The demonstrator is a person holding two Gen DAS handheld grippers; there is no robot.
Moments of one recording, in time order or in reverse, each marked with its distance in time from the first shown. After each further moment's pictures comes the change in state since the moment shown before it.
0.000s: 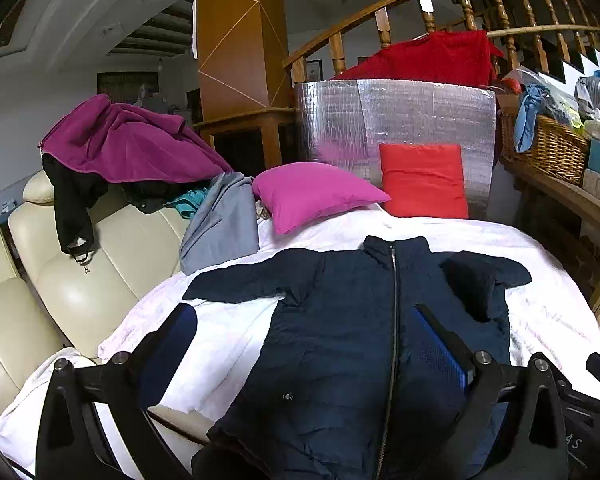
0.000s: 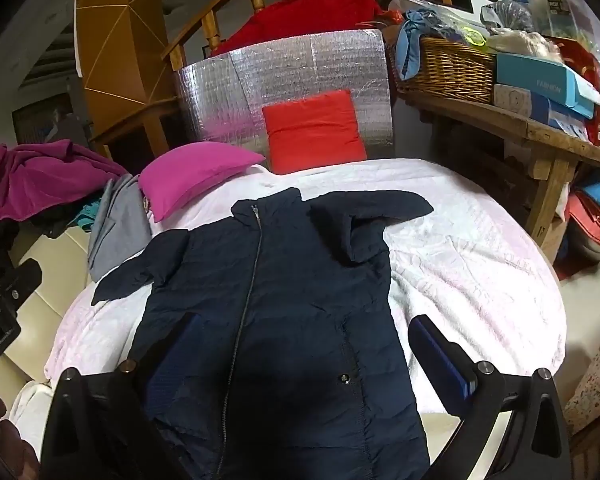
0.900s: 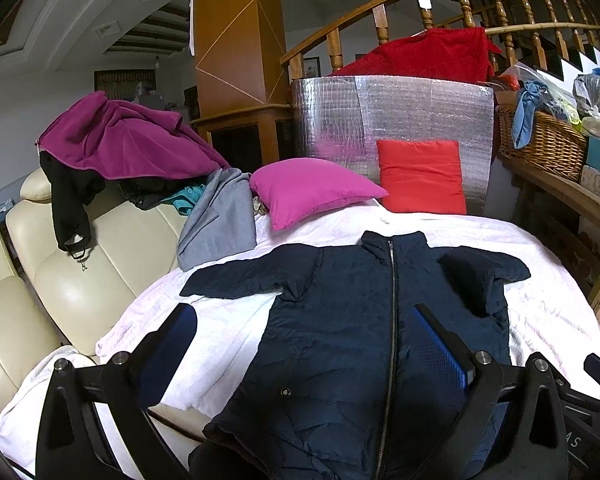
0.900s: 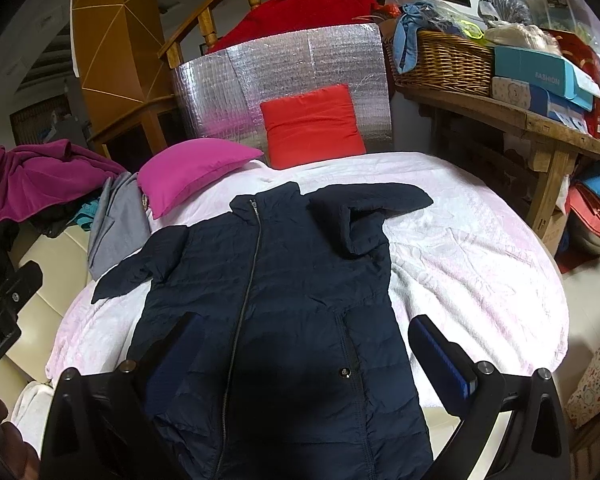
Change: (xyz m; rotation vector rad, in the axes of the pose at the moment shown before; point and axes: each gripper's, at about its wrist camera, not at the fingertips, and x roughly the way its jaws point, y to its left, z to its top) left arm 0.002 0.003 -0.008 -0.002 0.011 -0.014; right arm 0.002 0.000 -0.005 0.012 0.009 -0.001
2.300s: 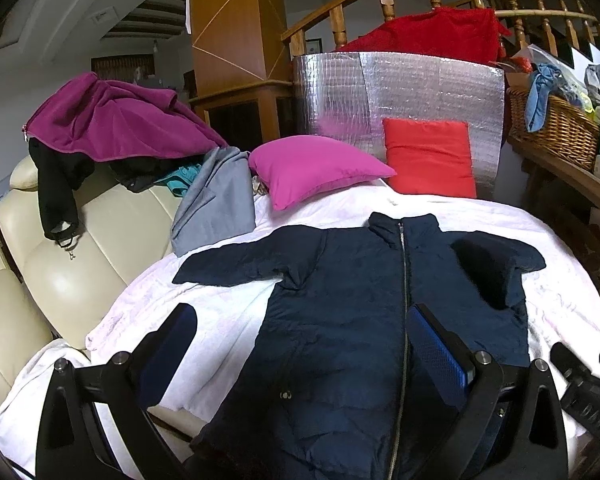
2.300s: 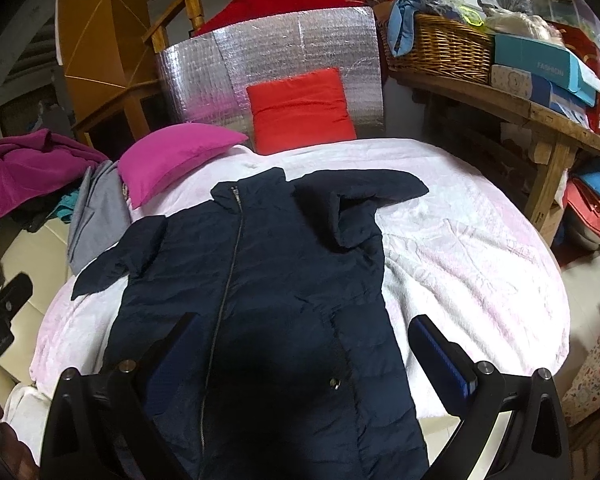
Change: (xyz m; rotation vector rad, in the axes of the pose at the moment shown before) left arm 0.056 -0.001 -0.006 0.001 0.075 0.010; right arm 0.048 -0.011 0.013 -0.008 0.068 -0.070
